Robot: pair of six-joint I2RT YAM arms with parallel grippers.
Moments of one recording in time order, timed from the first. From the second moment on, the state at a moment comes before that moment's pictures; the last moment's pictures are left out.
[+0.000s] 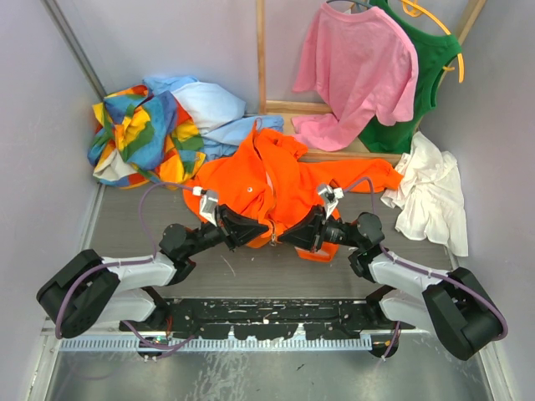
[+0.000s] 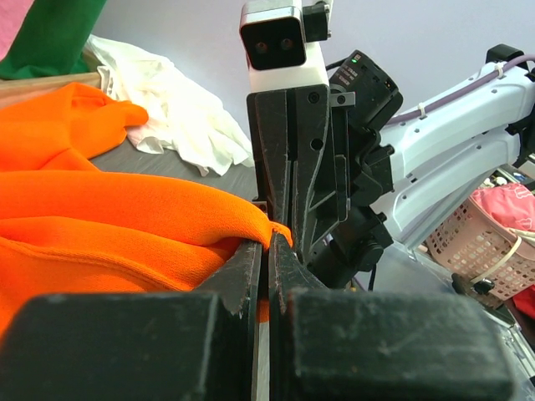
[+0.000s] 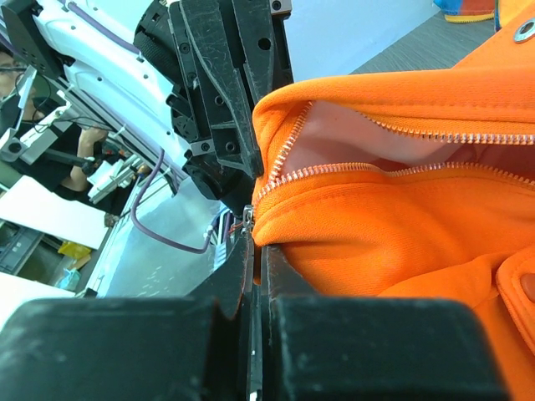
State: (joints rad) left arm -0.75 1.24 0.26 1.34 0.49 -0.67; right arm 0.52 1.10 0.23 1.12 -0.89 0.82
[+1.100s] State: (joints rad) left arm -0.75 1.19 0.23 1.28 0.52 -0.72; right arm 0.53 1.08 0.23 1.06 -0.83 0.85
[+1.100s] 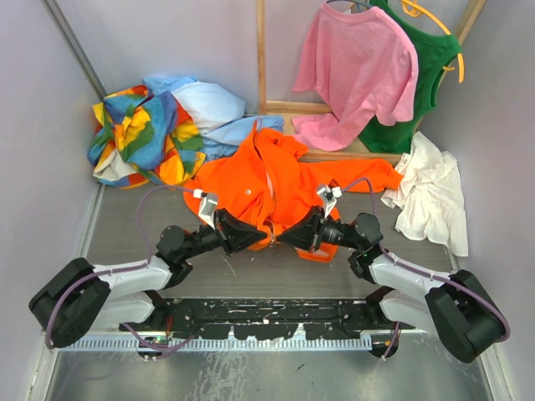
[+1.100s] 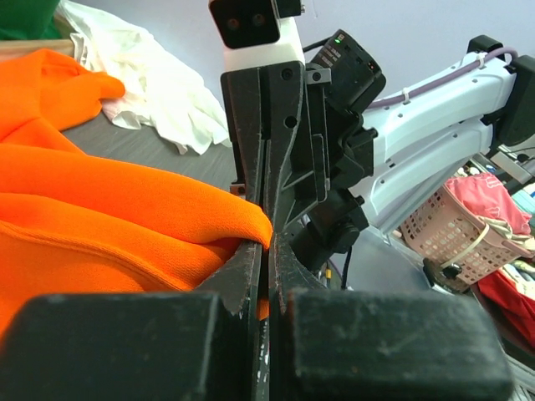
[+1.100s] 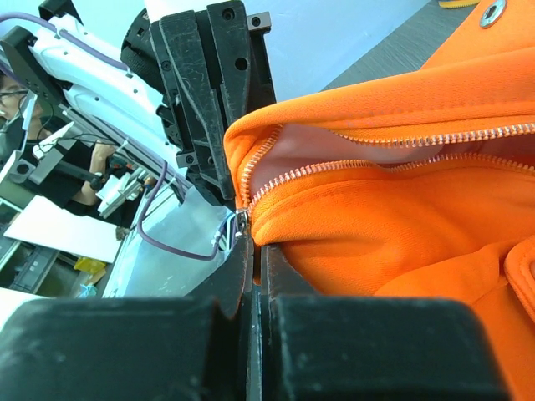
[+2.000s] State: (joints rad) left arm -0.80 1.01 0.31 0.72 0.39 -0.73; right arm 0.53 1.10 0.35 0.83 -0.83 0.74
